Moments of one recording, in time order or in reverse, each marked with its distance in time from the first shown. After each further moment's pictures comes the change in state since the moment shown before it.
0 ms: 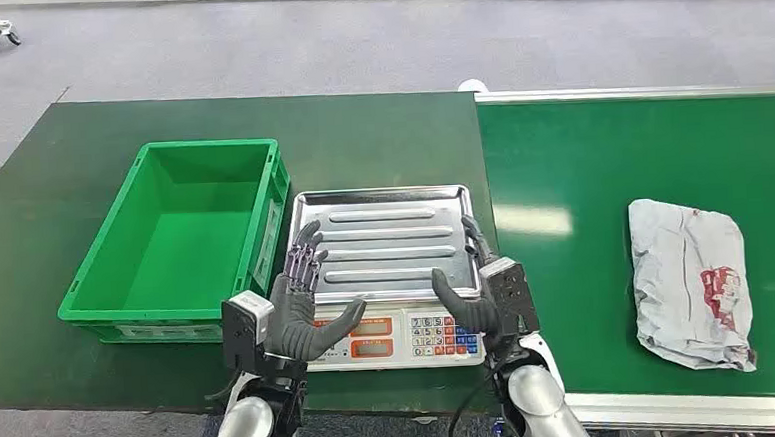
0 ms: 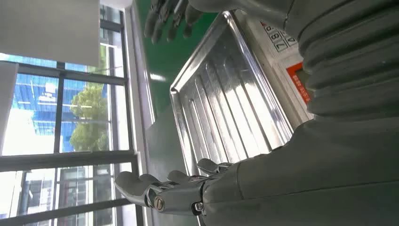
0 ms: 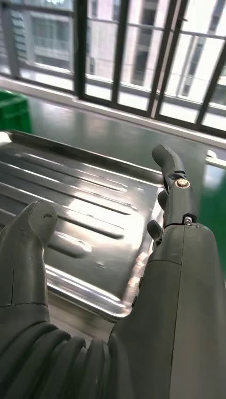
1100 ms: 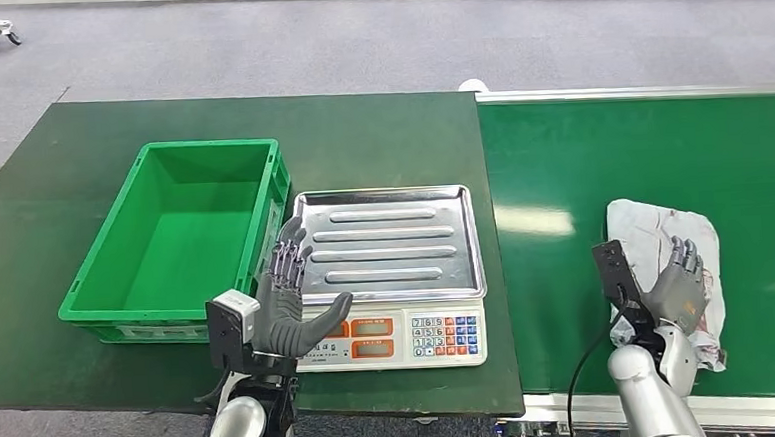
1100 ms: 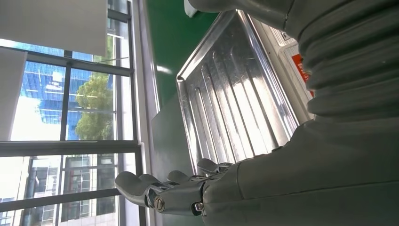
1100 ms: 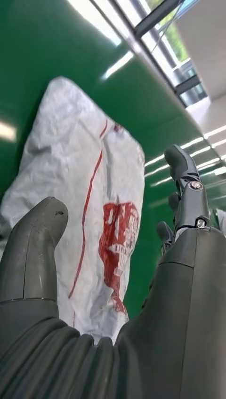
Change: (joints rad) left arm 0.012 -0.018 0.042 -0.032 0.004 -0.014 -0.001; right arm -0.178 -0.165 -0.514 0.458 0.763 -0.376 0.275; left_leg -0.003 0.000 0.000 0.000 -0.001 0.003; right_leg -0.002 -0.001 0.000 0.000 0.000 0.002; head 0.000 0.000
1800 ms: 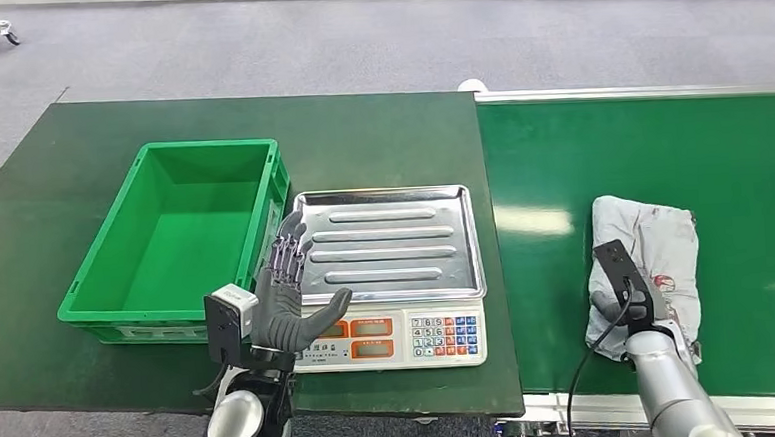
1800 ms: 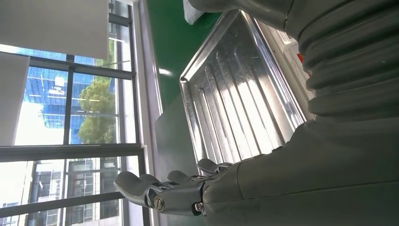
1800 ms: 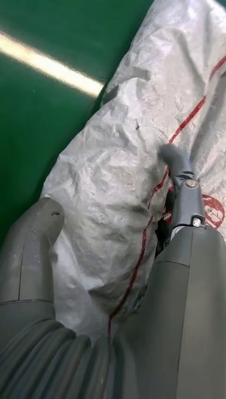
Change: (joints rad) left arm -0.022 0.015 0.000 0.005 0.010 -0.013 0.002; right arm -0.180 -0.048 -0.090 0.346 -0.225 0.462 -0.067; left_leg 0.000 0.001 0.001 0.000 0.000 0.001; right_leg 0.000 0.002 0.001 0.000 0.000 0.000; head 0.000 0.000
